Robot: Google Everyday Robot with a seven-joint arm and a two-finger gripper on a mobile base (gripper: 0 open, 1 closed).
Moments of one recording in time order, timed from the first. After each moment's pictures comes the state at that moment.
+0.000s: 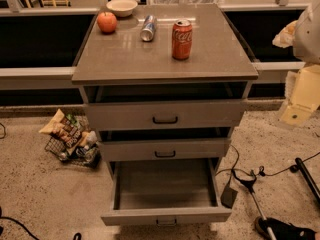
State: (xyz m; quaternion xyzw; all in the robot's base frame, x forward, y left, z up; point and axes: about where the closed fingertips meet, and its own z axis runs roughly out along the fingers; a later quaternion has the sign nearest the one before) arm 0.438 -0.216 0.979 -0.60 0.78 -0.04 0.16
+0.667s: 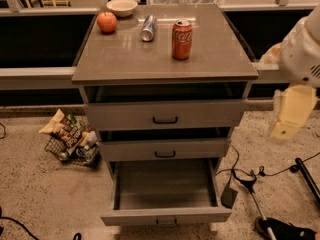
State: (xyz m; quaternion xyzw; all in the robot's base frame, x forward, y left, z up) arm 0.437 -0.209 0.944 -0.62 0.77 -0.01 0.14
